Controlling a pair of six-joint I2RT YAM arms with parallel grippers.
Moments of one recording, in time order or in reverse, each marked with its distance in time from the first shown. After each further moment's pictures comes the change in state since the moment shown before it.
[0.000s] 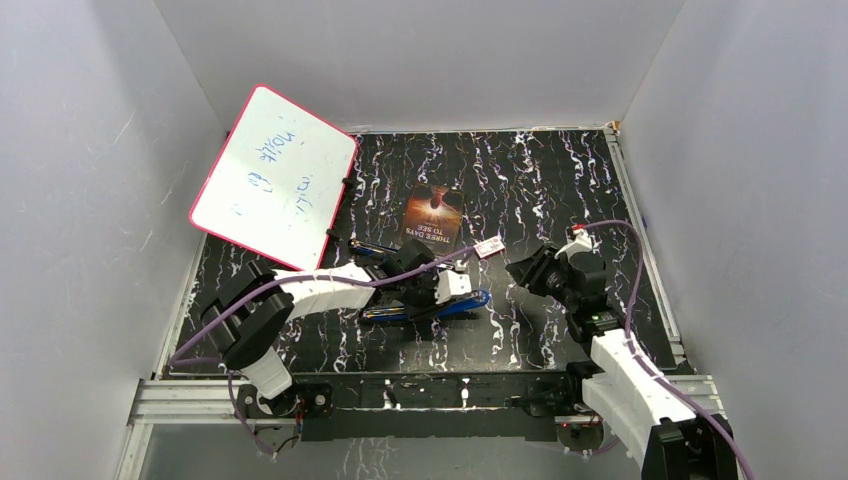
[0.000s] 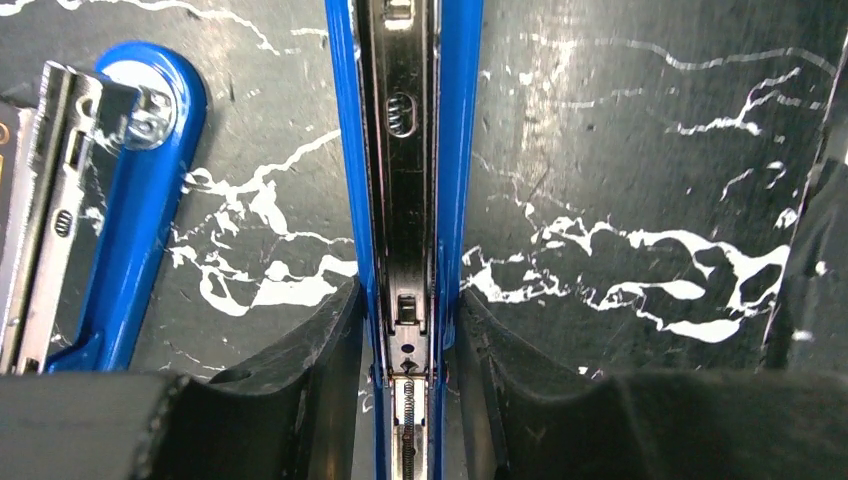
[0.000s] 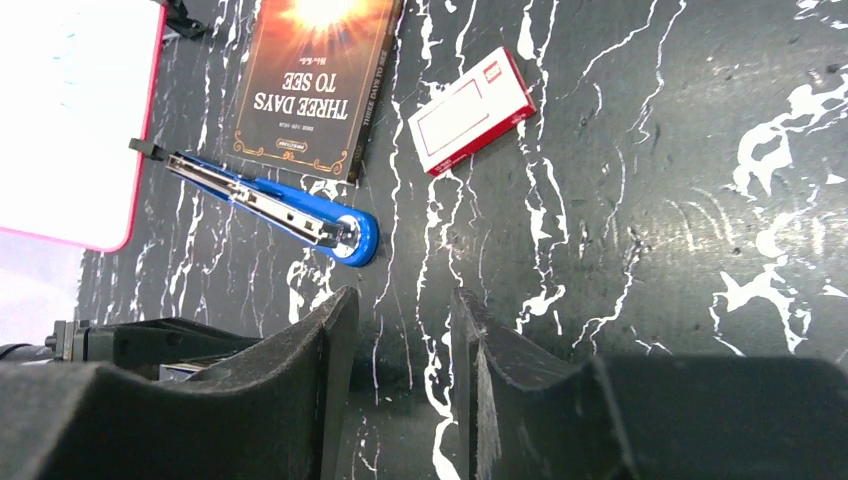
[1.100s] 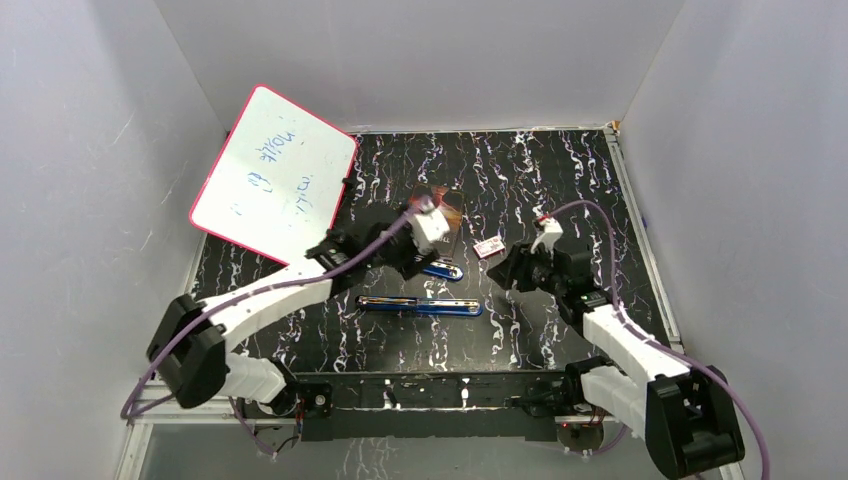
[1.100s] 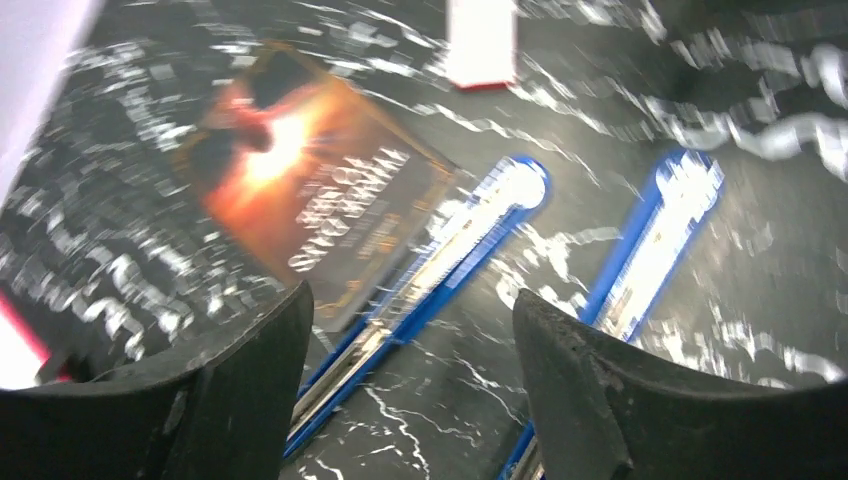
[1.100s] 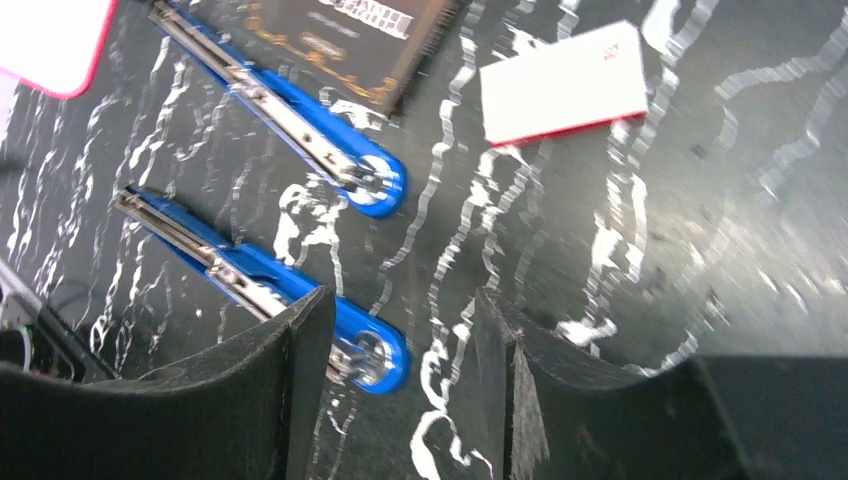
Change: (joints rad) left arm 0.093 -0.236 0.064 0.014 -0.191 0.019; right arm 0.039 0.188 0.076 0.013 -0.152 -0.238
